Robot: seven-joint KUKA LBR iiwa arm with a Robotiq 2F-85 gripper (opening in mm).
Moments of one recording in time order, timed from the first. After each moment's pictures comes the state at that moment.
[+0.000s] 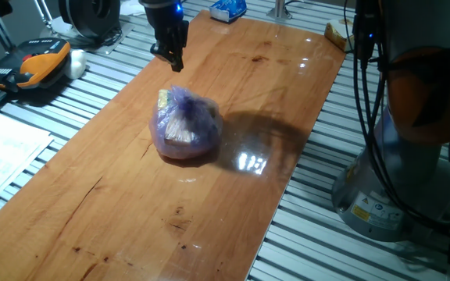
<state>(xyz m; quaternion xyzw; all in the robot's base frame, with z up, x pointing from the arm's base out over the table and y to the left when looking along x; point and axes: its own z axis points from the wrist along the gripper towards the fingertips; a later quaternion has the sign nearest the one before) 0.517 0.002 0.240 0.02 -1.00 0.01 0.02</state>
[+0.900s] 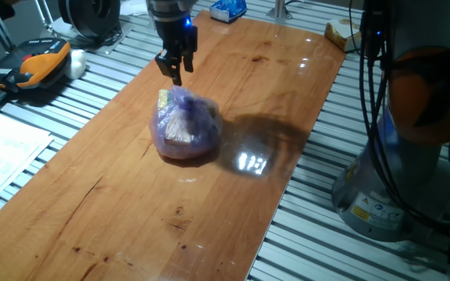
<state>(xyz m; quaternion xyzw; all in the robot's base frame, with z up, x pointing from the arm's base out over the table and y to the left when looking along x) 0.504 0.003 0.212 -0.01 -1.00 0.01 0.01</state>
